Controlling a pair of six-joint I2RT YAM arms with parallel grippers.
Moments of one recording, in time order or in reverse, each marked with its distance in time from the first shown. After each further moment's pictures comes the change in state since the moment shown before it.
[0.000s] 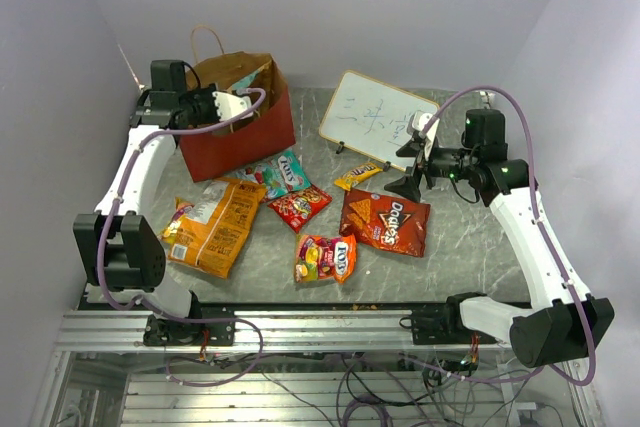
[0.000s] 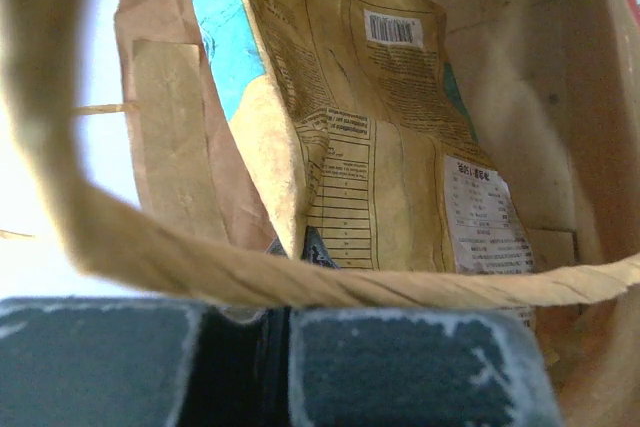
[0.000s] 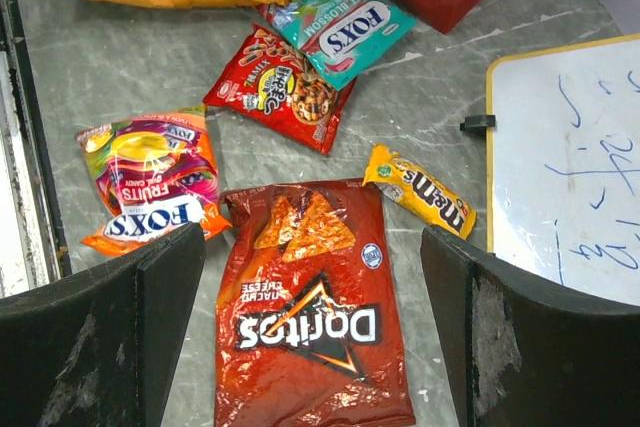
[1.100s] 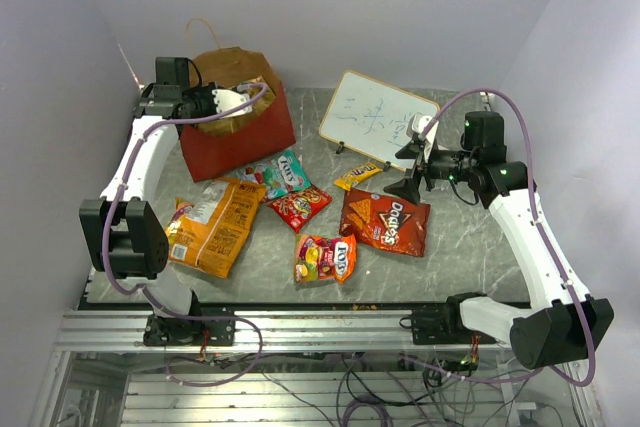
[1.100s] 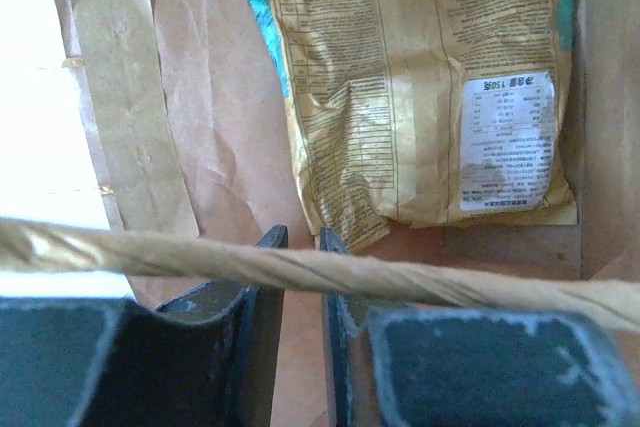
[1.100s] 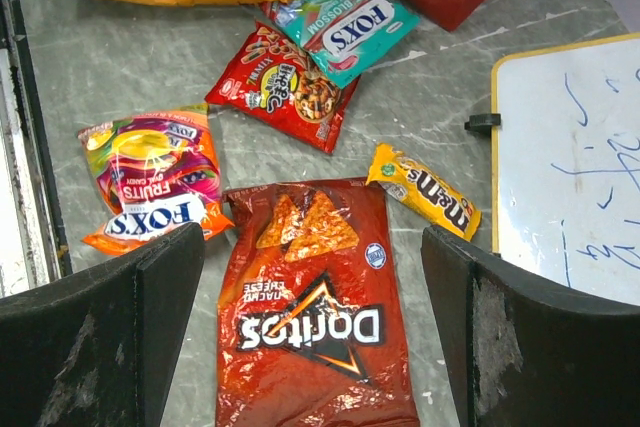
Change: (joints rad) left arm 0.001 0.085 0.069 -0.072 -0.111 0.000; right arm -0.001 -0.007 -0.026 0.017 -0.007 0.000
